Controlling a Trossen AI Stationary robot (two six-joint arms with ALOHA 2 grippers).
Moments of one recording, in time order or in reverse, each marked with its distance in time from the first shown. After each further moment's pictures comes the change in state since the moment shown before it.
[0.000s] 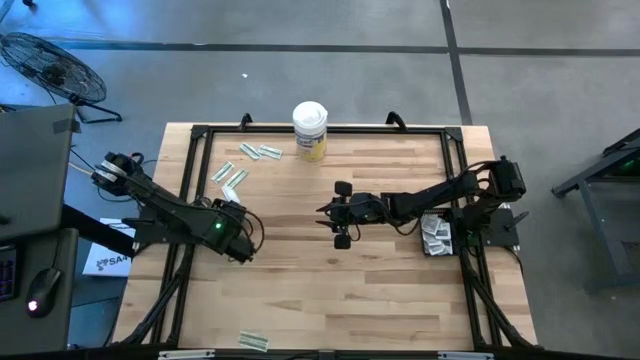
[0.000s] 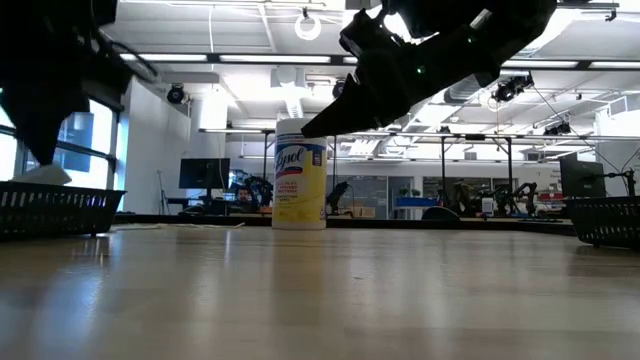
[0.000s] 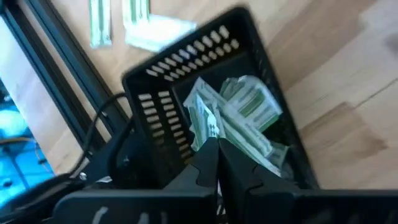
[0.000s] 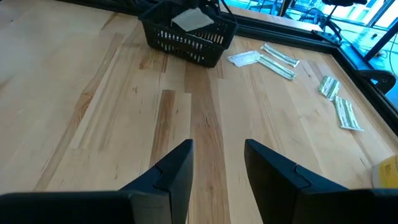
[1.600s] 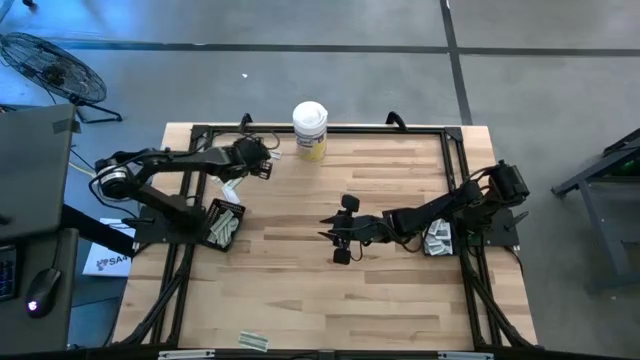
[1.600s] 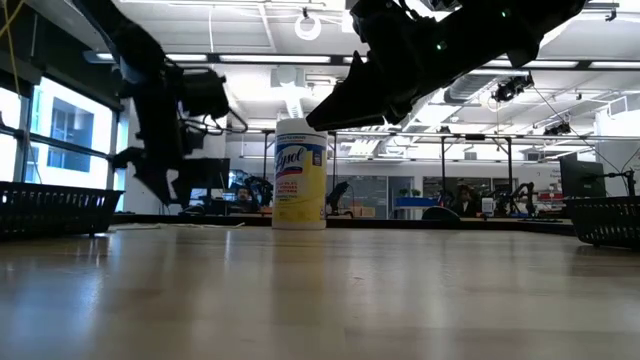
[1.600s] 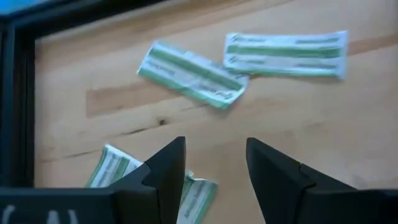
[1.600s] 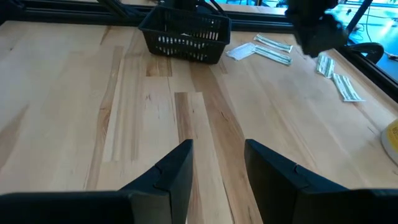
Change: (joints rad) left arm 1.005 0.024 -0.214 0.940 -0.193 0.661; right arm 0.159 0.000 0.000 -0.022 0.229 0.219
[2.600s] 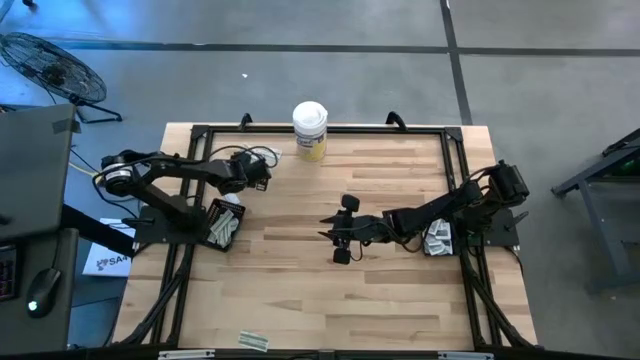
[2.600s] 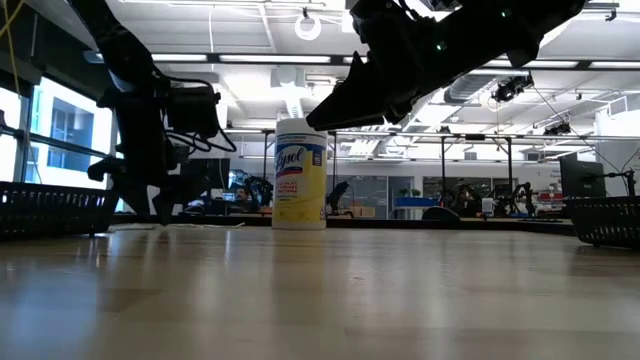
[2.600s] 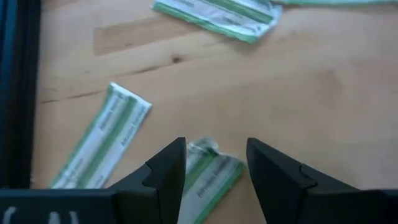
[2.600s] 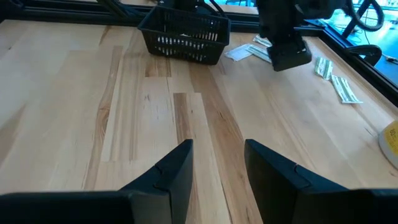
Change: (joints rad) left arm -0.118 0.043 -0.096 -0.017 -0.068 -0.208; right arm 0.000 0.000 0.000 0.002 0.004 -0.010
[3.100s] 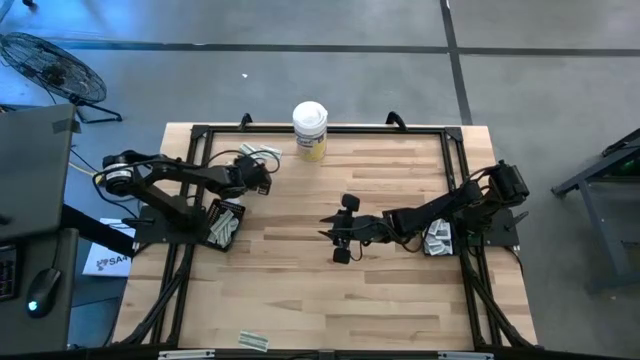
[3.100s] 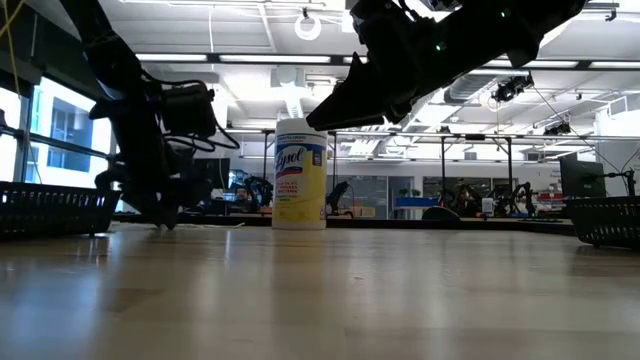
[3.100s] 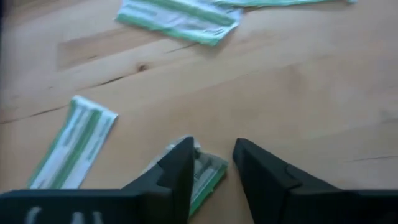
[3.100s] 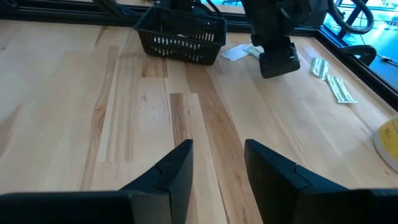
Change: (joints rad) left arm -0.050 0.012 -0.077 0.197 0.000 0.080; right arm 0.000 0.000 0.000 0.000 0.013 0.000
